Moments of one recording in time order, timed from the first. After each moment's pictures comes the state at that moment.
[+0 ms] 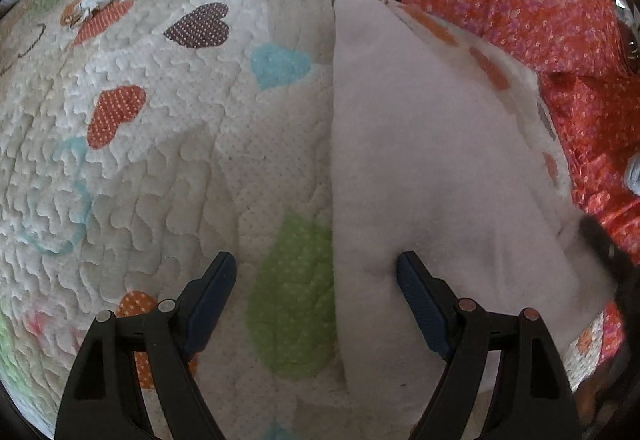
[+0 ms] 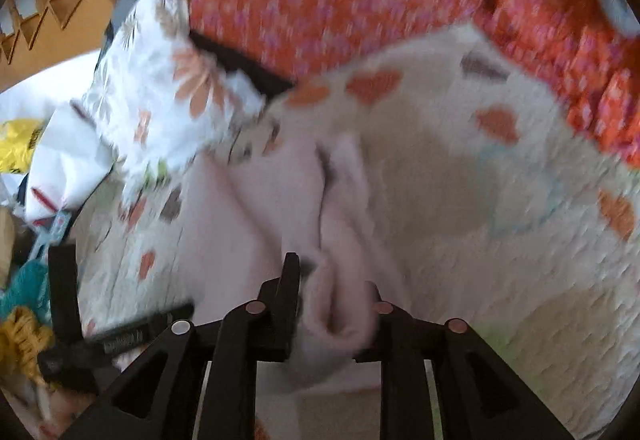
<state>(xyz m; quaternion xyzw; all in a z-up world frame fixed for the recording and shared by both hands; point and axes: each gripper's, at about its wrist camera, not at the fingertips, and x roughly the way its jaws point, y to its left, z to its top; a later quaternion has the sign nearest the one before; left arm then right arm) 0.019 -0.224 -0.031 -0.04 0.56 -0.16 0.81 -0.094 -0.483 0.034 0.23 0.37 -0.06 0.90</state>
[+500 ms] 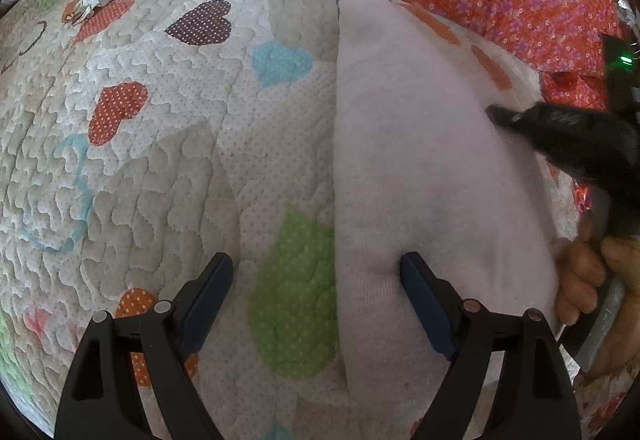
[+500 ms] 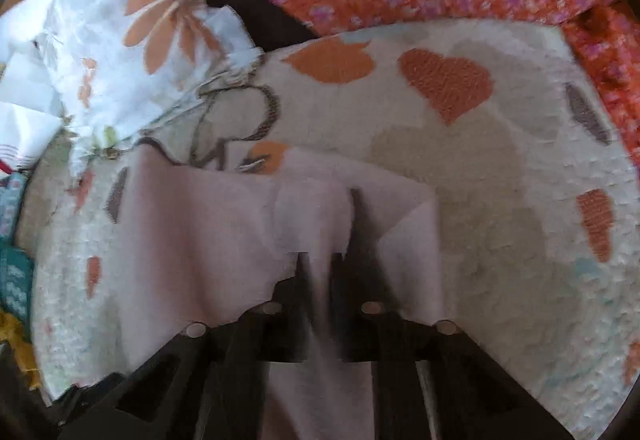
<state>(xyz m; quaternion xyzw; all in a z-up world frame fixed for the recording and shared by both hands) 0.017 -0.226 -0.031 -0.04 0.56 -0.15 0.81 0.066 -0.472 0.000 0.18 0.49 -0.02 0.85</state>
